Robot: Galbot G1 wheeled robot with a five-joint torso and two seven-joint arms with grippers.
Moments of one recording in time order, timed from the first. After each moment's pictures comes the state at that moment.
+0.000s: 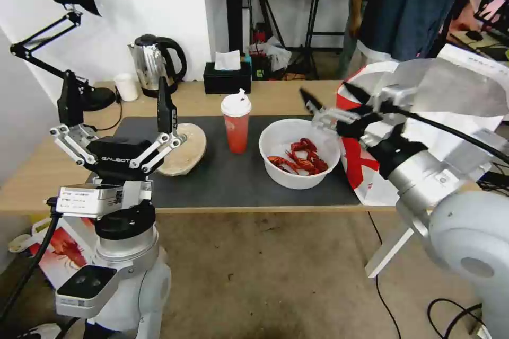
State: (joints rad) left arm 1.45 -1.59 -0.47 -2.40 -0.04 -0.63 0.12; right arm -1.03 0.87 0.44 2.50 1.11 -0.65 0.31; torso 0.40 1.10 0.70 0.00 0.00
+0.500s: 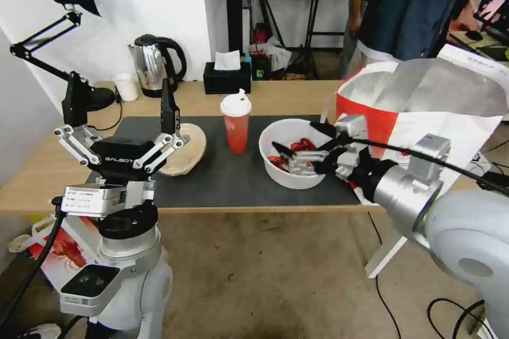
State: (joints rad) left arm 1.45 -1.59 -0.47 -2.40 -0.04 -0.63 0.12; right arm -1.01 0.82 0.40 2.50 1.08 -0.74 0.23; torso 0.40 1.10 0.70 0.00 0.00
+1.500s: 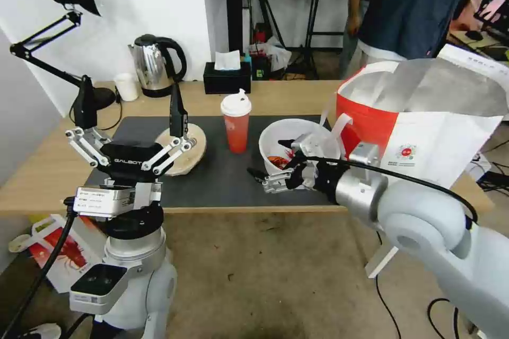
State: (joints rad) left arm 1.45 -1.59 -0.45 -2.38 -0.02 -0.65 0.12; right arm -0.79 0.78 0.04 2.30 0.88 -0.72 0.06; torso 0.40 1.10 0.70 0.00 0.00
